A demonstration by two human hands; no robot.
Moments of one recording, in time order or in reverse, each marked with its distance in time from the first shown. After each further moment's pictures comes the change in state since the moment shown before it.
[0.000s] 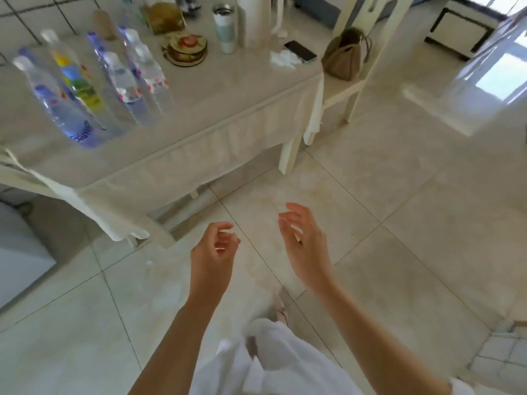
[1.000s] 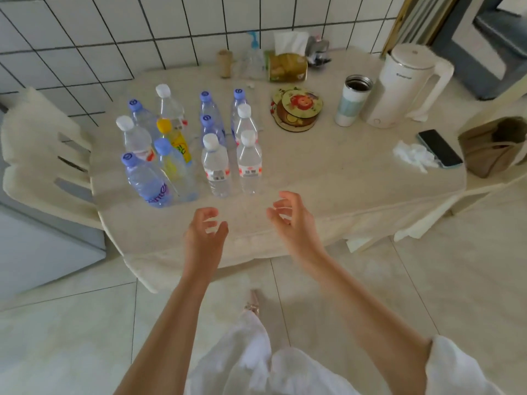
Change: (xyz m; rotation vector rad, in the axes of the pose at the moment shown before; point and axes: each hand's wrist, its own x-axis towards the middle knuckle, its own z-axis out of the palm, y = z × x) left_hand 0.379 -0.023 -0.088 -0.063 0.475 -0.188; right_hand 0.386 -0.087 0.237 -0.003 -0.495 -0.136
